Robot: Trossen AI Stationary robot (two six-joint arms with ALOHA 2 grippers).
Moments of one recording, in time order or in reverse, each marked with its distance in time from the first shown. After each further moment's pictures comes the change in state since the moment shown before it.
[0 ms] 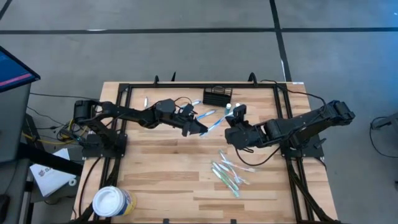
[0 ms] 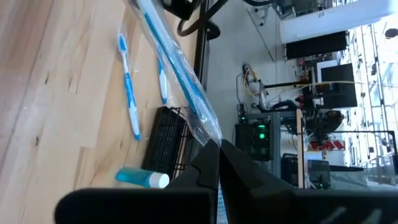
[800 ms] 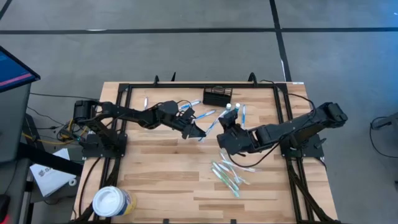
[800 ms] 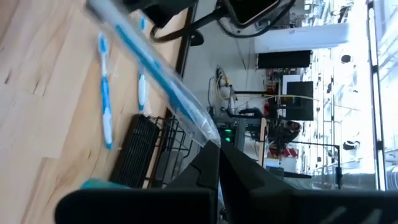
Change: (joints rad) left arm -0.011 -0.001 -0.002 -0.117 0.043 -0.012; right arm 0.016 0.111 0.000 0.195 0.106 -0.212
